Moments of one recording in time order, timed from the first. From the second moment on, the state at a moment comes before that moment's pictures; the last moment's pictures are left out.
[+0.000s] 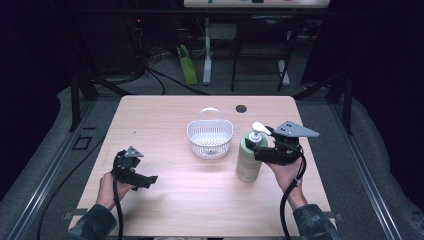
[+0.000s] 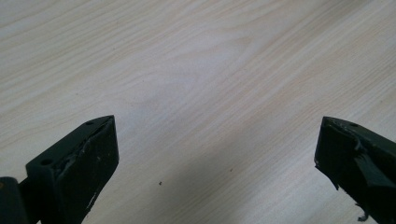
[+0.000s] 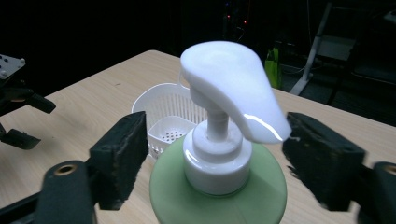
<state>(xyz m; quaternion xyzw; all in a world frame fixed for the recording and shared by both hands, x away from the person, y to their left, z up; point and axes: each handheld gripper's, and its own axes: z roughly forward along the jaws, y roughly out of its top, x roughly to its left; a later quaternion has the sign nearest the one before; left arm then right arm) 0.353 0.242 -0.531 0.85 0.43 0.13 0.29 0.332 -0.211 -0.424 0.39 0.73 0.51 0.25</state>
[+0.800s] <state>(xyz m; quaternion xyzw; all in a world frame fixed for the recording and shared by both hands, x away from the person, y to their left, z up) 0.353 0.242 -0.532 0.85 0.43 0.13 0.28 0.324 -0.214 -0.425 0.38 0.67 0.57 0.27</state>
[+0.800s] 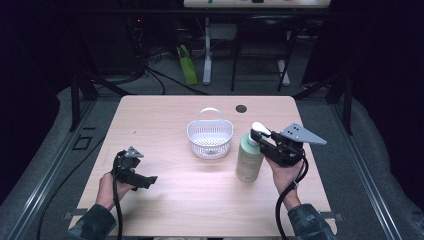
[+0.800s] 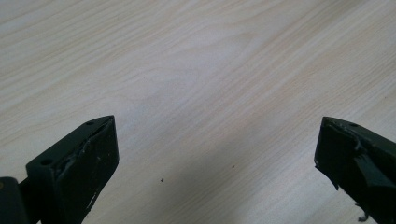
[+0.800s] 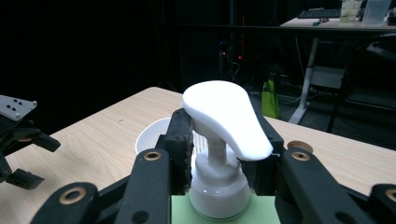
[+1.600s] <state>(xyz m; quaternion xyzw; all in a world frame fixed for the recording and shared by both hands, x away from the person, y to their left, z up) 0.353 0.241 -0.531 0.85 0.42 0.12 0.28 0.322 -0.215 -0.423 0.37 0.66 0.59 0.28</state>
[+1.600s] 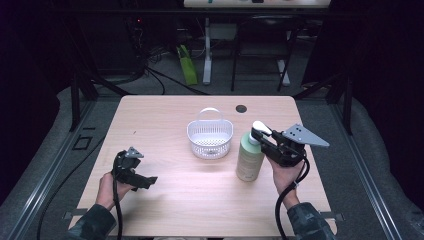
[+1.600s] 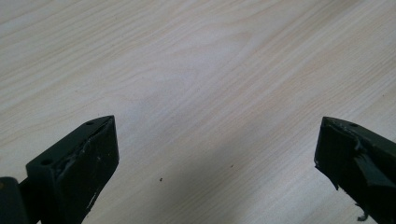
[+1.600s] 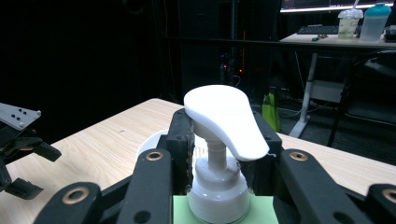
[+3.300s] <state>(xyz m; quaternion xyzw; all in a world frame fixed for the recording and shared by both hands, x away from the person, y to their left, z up) 0.354 0.244 -0.534 0.85 0.43 0.12 0.28 0.314 -0.224 -0.362 0.33 0.66 0.61 0.30</state>
